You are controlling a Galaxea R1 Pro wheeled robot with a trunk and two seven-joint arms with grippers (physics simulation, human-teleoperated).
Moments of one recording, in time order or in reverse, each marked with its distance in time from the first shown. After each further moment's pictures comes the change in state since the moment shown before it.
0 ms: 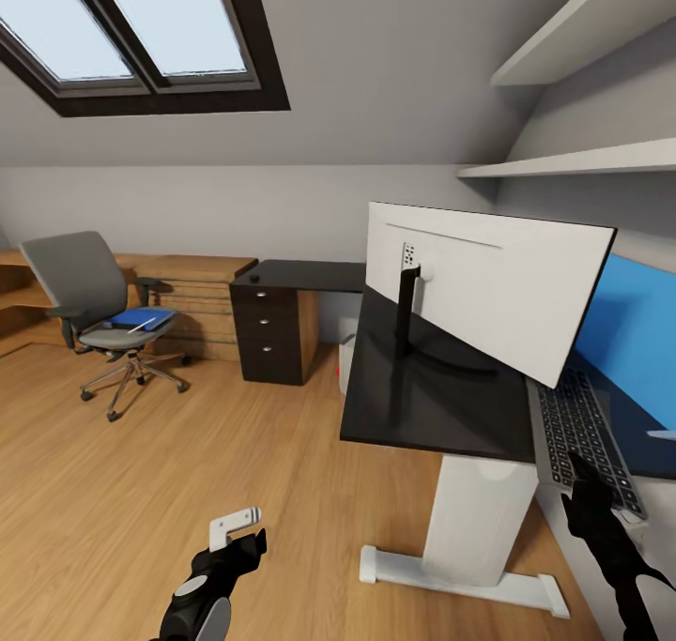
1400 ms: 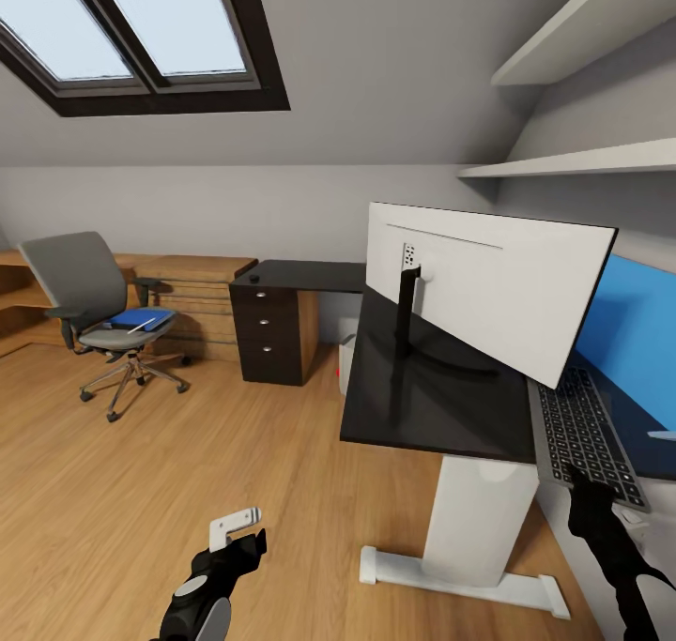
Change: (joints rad) left arm 0.000 0.000 0.000 0.001 0.000 0.001 0.002; right arm 0.000 -0.002 0.000 -0.002 0.000 0.001 0.000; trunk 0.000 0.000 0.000
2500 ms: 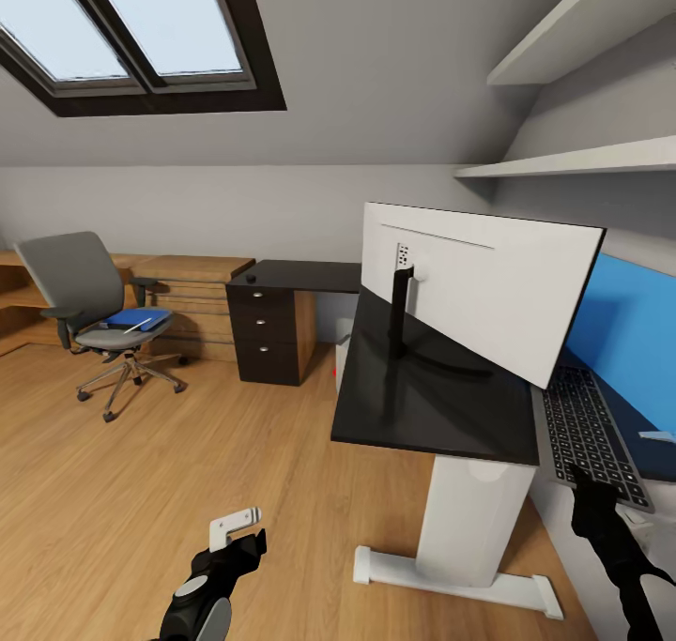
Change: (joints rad) left arm 0.000 0.000 -0.001 0.000 -0.001 -0.001 0.002; right arm 0.000 -0.008 -0.003 -0.003 -0.005 -0.001 -0.010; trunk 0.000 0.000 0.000
